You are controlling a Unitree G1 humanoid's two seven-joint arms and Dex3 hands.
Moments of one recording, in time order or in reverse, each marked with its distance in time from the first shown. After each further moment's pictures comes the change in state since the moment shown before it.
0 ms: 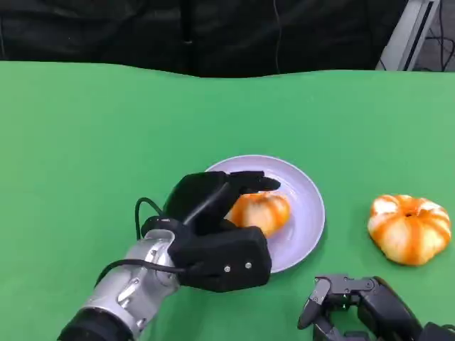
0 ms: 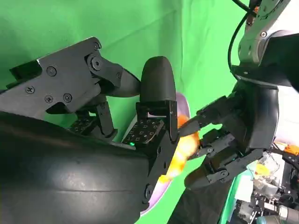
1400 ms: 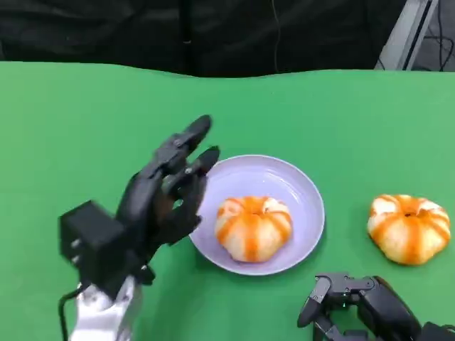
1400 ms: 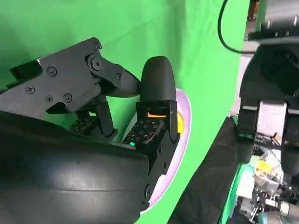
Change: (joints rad) left arm 0.282 -0.115 0.393 -0.264 -0.804 -0.114 -0.458; right arm -0.003 0.002 0.002 0.007 -0.004 -0.002 -0.015
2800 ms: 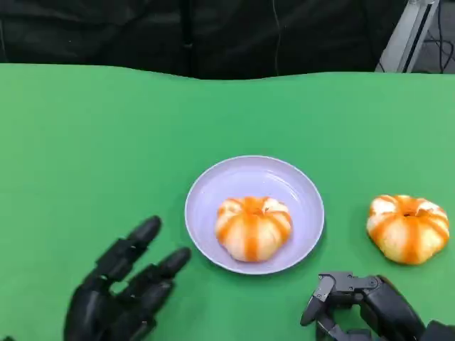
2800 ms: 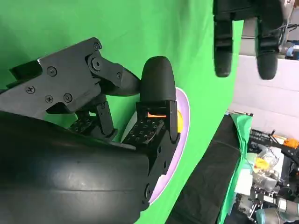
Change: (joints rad) left arm 0.317 -0.089 0.163 0.070 -0.193 -0.187 -0.336; right arm -0.002 -0.004 -0.006 0.008 0.021 -0.002 0.011
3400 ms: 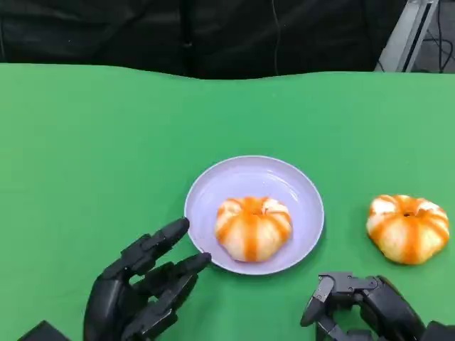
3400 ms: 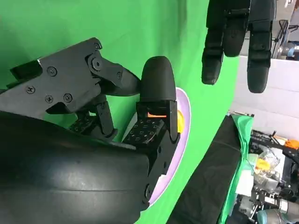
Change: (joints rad) left arm -0.068 -0.012 -0.014 0.082 0.136 -0.090 0.114; right arm 0.000 -0.002 0.001 0.001 0.000 -0.001 0.003
